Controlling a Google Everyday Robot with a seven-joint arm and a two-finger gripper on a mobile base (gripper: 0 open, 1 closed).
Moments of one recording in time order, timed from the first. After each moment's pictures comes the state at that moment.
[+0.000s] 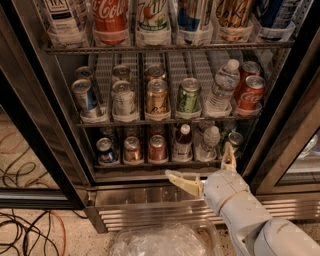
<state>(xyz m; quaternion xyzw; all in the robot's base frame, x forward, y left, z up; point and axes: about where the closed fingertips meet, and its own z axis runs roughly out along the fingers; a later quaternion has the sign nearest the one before) 0.477 -0.113 0.778 -0.19 0.73 0.07 0.65</state>
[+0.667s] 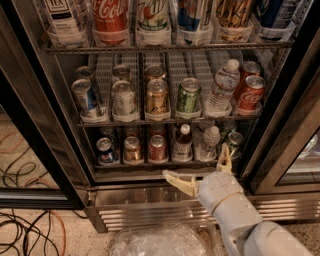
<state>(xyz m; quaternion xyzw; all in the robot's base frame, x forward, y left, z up) 0.483 -0.107 0.768 -0.19 0.72 0.07 0.67</state>
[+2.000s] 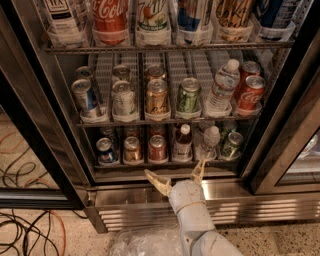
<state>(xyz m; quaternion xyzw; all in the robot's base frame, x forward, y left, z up) 0.524 -0.066 0.690 -0.09 0.69 0.05 0.72</state>
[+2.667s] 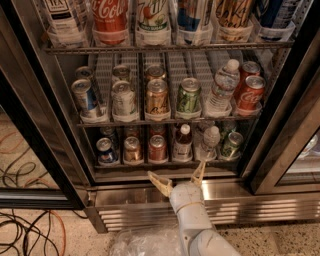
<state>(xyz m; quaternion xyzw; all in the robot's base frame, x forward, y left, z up) 0.537 -0.072 0.654 -0.08 0.70 0.03 0.71</state>
